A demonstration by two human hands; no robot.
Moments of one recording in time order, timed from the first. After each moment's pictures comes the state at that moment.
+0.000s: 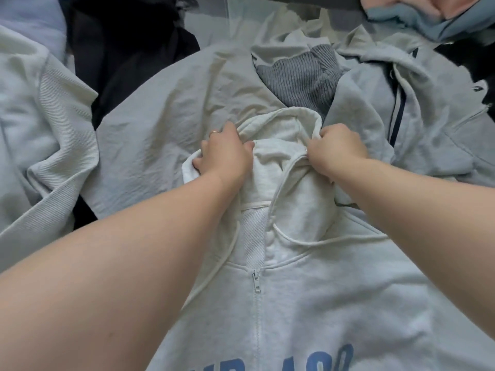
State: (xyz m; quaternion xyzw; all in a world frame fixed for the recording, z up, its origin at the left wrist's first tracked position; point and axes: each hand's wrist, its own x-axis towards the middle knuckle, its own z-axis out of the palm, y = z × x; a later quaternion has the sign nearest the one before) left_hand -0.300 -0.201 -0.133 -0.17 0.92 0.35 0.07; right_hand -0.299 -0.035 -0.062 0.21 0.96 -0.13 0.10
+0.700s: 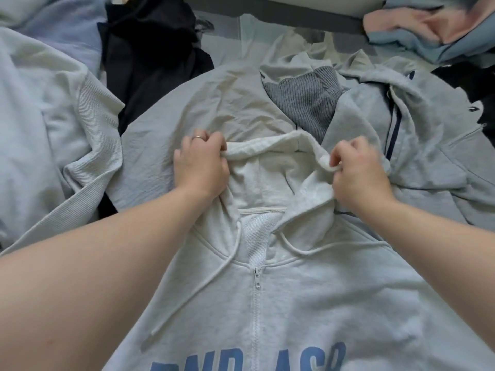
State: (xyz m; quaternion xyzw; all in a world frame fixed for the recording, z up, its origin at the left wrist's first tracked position) left_hand -0.263 -0.256 -0.113 -0.07 0.97 0.25 -0.04; right_hand -0.257 0.003 -0.054 -0.01 1.00 -0.10 -0.01
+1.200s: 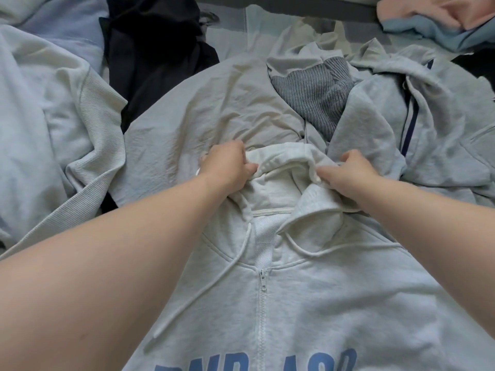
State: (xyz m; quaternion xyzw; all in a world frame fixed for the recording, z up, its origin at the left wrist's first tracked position) left_hand -0.285 -0.235 -0.122 -0.05 0.95 0.29 0.12; right_hand -0.286 -0.006 -0.079 0.25 0.93 -0.22 0.17
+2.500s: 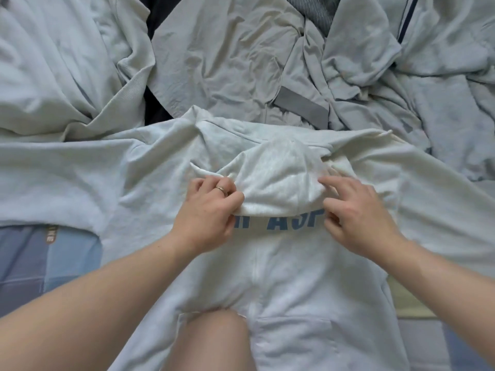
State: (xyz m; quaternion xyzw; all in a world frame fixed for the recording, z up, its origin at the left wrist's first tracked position) left_hand 0.042 -0.251 -0.073 0.18 0.97 0.13 0.08; right_hand 0.019 0.046 -0.049 -0.25 0.95 -0.09 0.15
